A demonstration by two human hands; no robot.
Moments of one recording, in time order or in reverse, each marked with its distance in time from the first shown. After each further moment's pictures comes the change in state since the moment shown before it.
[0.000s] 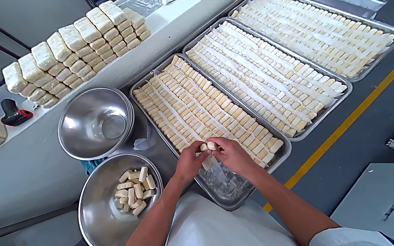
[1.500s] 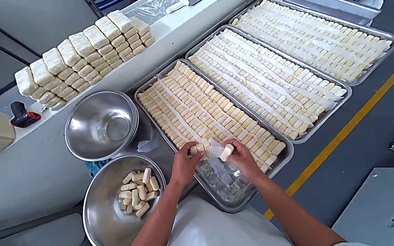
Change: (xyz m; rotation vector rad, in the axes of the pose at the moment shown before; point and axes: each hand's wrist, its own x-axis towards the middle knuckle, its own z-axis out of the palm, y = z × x) left_hand -0.016 0.011 -0.021 -0.018 0.172 -0.116; right_hand -0.022 0.019 0.012 0.608 0.201 0.197
